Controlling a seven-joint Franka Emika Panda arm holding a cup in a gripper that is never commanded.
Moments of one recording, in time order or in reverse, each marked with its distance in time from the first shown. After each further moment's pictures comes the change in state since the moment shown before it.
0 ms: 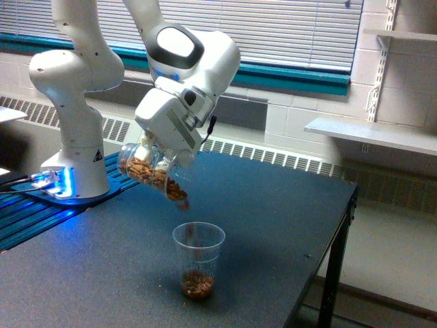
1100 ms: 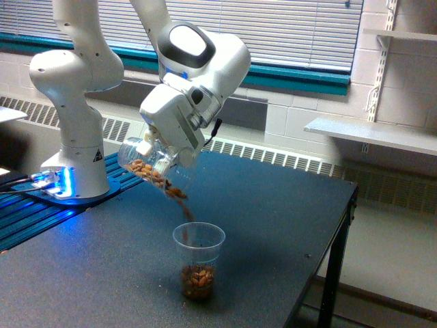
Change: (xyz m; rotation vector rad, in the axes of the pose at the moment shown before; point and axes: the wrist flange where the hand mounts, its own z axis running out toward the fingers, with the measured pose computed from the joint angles) arm 0.007 -0.005 -0.005 -0.087 -0.004 -0.001
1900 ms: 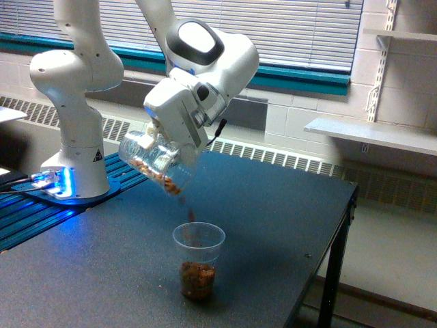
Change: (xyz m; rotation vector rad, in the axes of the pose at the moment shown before) arm 0.013 -0.001 -0.007 -0.069 -0.001 0.000
